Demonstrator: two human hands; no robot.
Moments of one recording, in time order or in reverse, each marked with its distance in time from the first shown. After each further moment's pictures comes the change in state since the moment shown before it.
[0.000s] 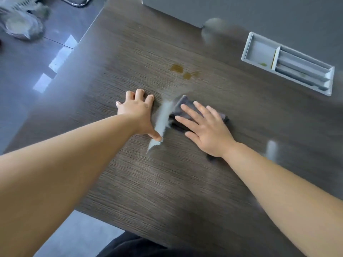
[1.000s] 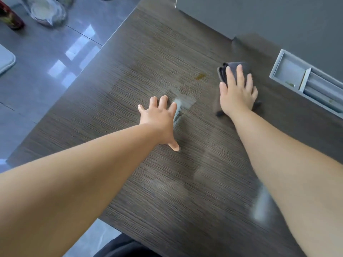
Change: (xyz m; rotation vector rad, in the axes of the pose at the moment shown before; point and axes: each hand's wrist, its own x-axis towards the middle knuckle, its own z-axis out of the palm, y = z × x) left_hand -0.001 -0.001 -0.001 -0.069 -0.009 0.021; right_hand 0.118 0.054 -0.021 0.125 -0.042 0.794
